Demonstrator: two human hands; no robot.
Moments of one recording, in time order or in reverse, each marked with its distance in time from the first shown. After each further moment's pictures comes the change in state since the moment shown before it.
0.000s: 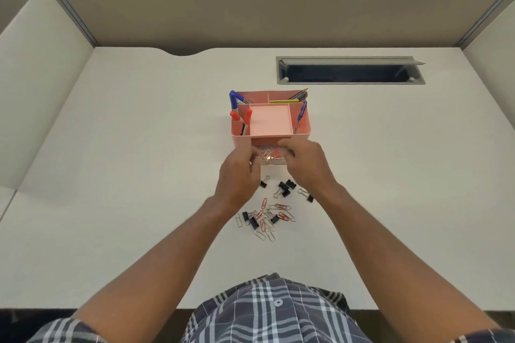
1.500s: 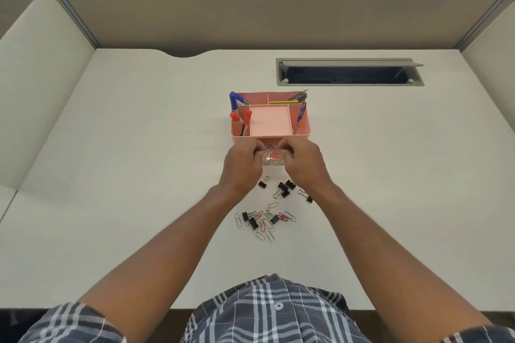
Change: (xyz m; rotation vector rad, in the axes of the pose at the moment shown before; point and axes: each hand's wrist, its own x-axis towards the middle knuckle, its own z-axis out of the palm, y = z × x) left_hand 0.020 0.007 0.003 -0.024 -0.015 -0.019; right_hand 0.003 0.006 0.010 0.089 0.048 0.043
